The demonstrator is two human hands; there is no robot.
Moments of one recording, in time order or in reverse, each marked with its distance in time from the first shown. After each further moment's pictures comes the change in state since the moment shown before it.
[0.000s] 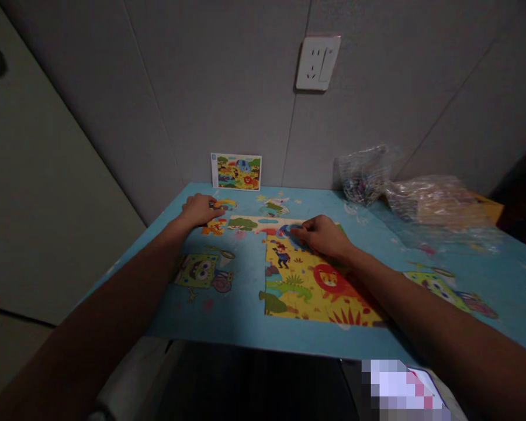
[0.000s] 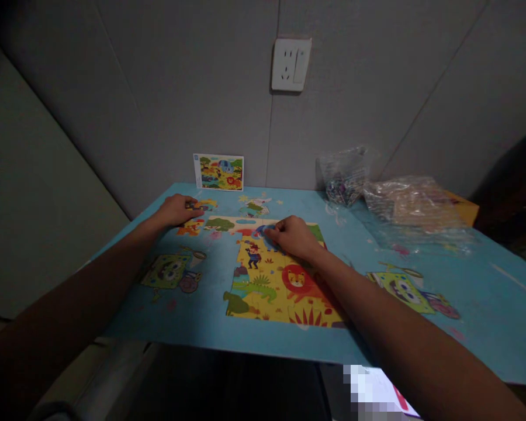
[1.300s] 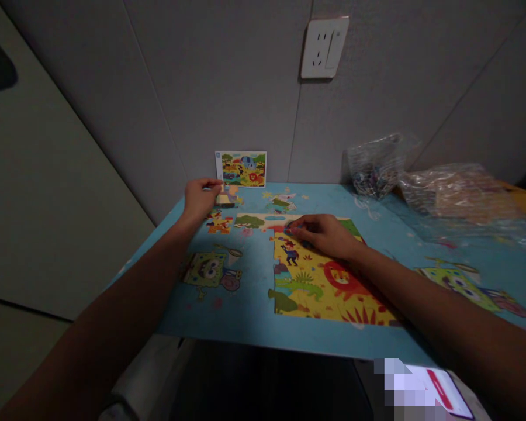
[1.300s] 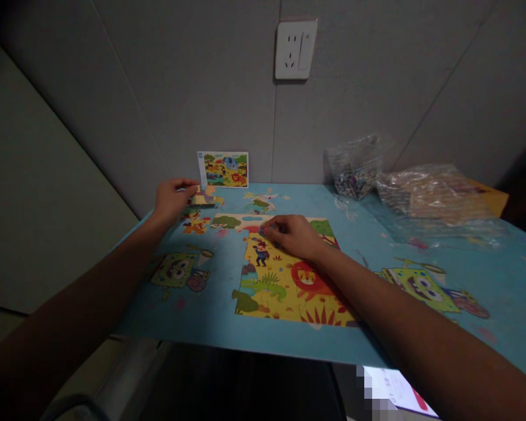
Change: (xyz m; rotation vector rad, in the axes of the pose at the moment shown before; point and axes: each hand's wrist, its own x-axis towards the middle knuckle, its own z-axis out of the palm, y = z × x) left_hand -0.014 0.037 -0.010 -0.704 0.366 -0.060; right_hand 0.002 0.006 0.014 0.208 -0.013 -0.348
